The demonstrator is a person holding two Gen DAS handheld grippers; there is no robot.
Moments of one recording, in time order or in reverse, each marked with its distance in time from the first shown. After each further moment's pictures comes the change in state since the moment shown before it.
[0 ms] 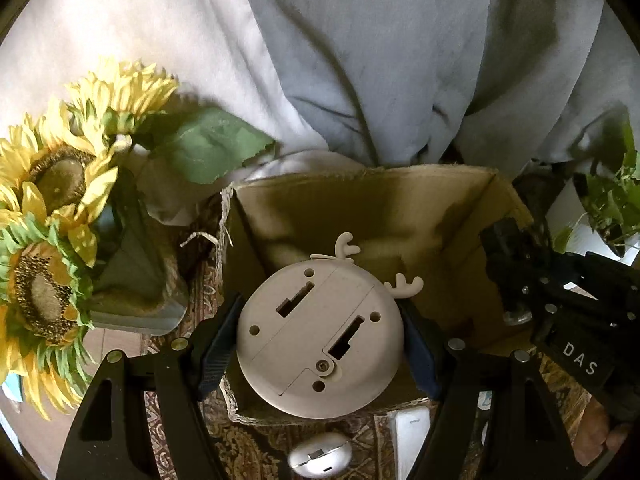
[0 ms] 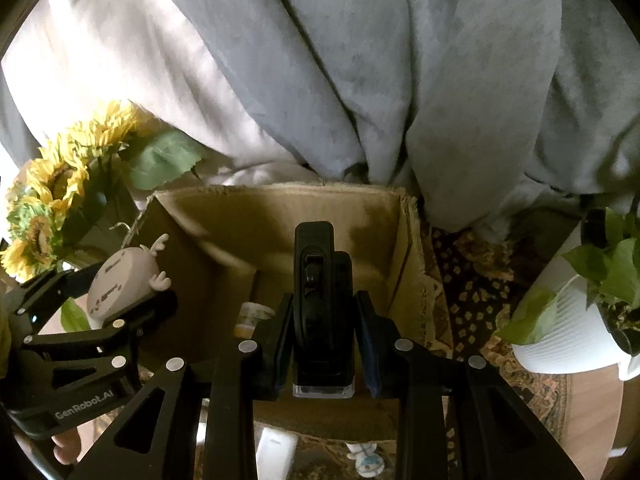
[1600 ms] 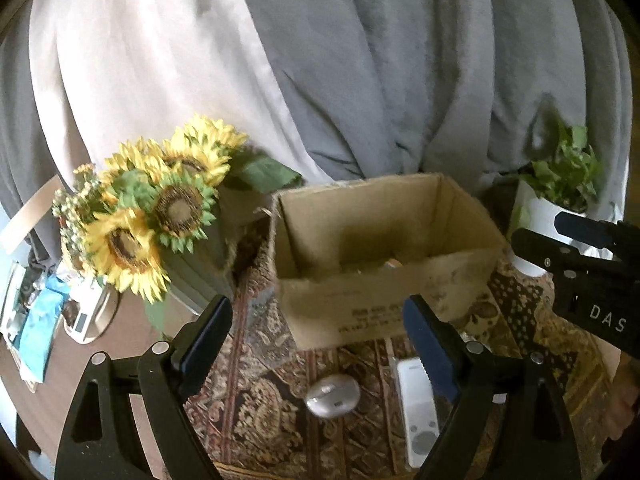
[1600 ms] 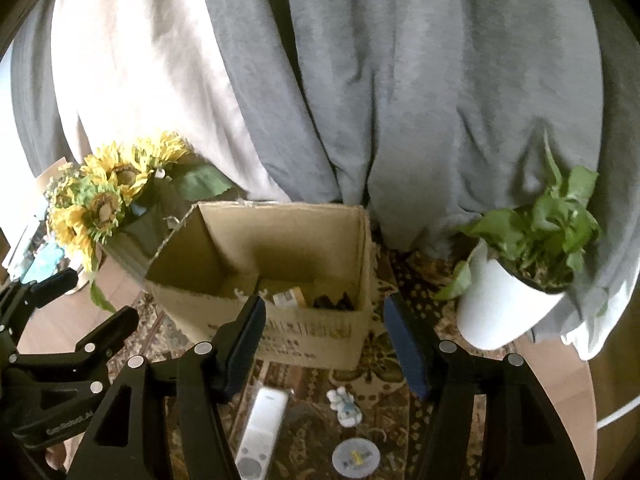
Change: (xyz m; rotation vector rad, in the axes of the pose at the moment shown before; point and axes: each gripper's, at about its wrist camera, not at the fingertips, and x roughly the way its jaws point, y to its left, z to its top) left arm -0.113 -0.021 -0.112 0.038 -0.287 0.101; right arm -0.110 0.016 -0.084 -0.036 -0.268 -0.106
